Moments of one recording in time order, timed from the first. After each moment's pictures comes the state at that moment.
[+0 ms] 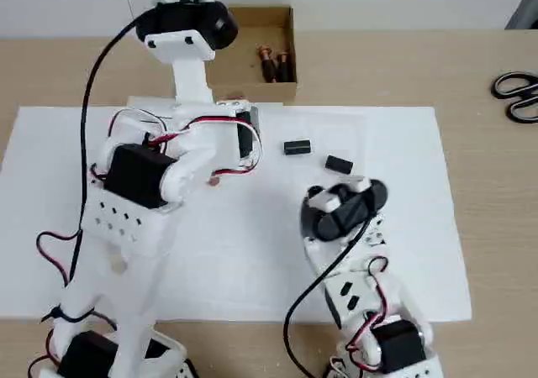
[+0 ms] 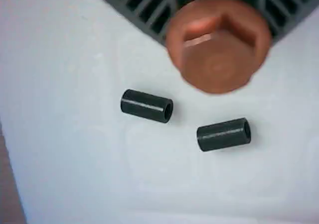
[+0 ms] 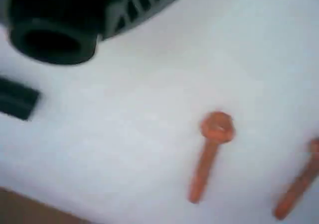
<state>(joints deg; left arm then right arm) 20.5 -18.5 -7.4 81.5 28.4 -22.9 -102.7 83.3 47.9 3.6</state>
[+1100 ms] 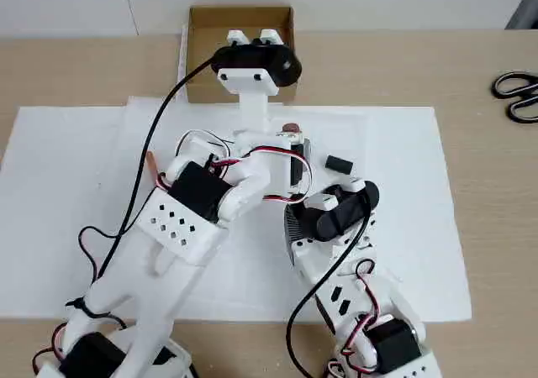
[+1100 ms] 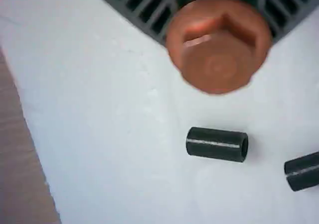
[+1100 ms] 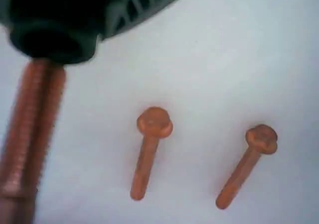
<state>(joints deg) 31.3 -18.8 9.4 66.0 31.2 -28.4 -102.7 84.1 47.4 -5.0</state>
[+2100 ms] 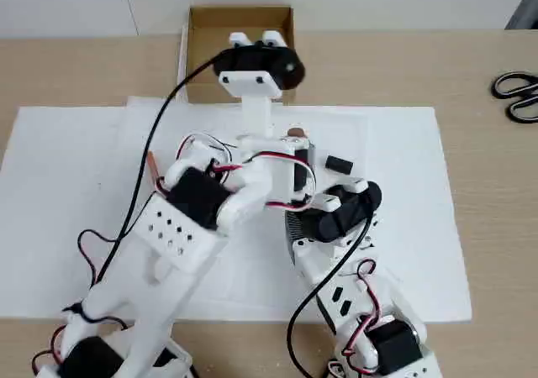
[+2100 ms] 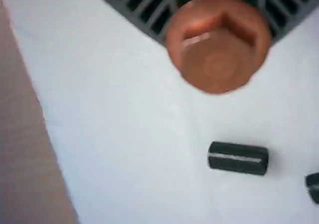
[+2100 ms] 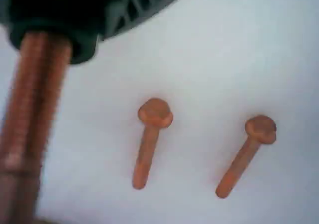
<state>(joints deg) 33.1 -21.2 7.3 68.8 32.7 -28.0 -102.8 84.0 47.4 -5.0</state>
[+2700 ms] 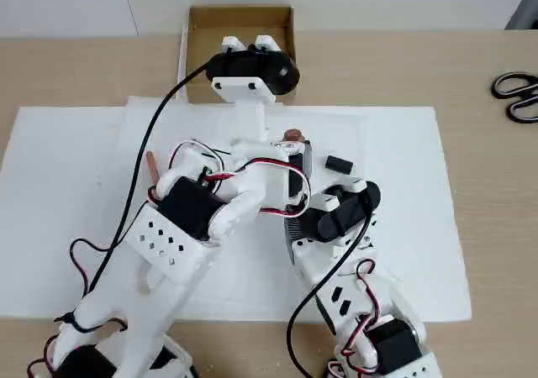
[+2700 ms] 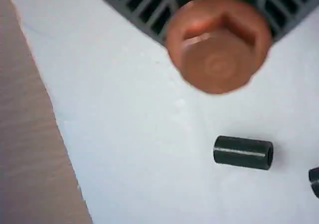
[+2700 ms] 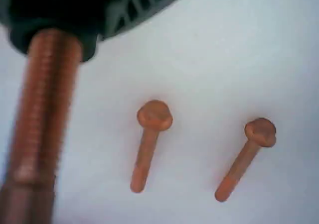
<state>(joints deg) 33.1 -24.0 11.1 67.2 33.1 -28.4 -102.9 84.1 47.3 -5.0</state>
